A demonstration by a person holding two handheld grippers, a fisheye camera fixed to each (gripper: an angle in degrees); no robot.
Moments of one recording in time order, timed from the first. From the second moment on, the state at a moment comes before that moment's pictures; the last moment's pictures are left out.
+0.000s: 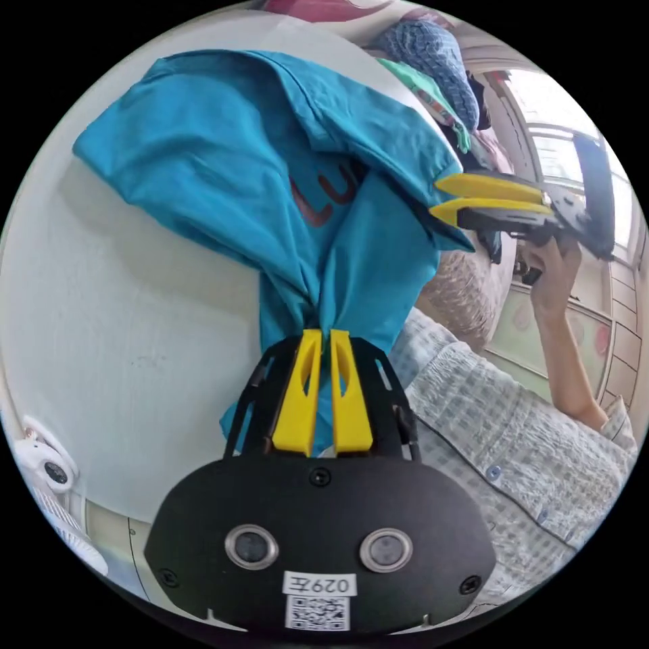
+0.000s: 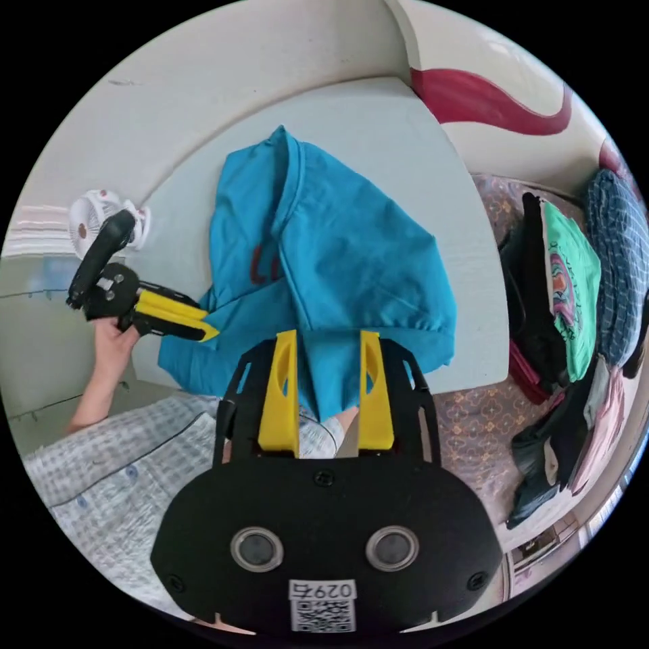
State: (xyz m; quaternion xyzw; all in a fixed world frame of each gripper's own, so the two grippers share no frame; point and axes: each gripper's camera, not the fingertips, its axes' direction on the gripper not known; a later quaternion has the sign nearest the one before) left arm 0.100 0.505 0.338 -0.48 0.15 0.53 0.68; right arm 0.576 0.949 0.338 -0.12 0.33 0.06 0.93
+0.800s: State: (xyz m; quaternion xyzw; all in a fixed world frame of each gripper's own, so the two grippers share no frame) left arm 0.026 0.416 0.331 -0.33 0.30 0.35 0.82; right arm 0.533 0.852 0.304 -0.15 0.26 -0.05 0.95
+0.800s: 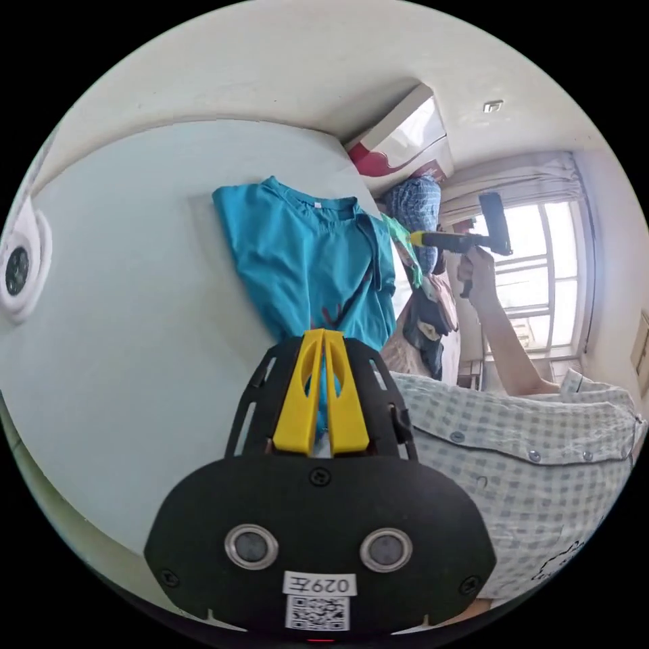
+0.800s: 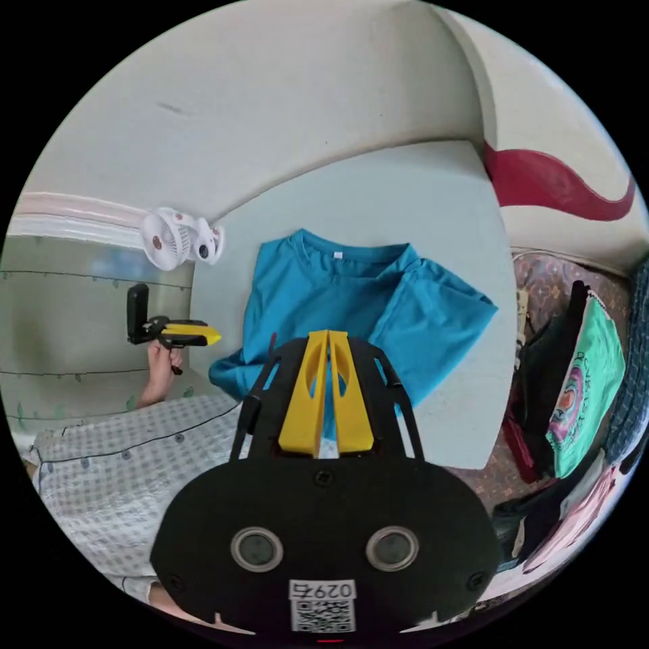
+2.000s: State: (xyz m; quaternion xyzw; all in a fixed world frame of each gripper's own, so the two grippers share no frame) left arm 0.166 0.436 0.438 -0.37 0.06 0.42 0.82; right arm 0.606 0.803 0.367 -0.20 0.49 -0.03 0.85
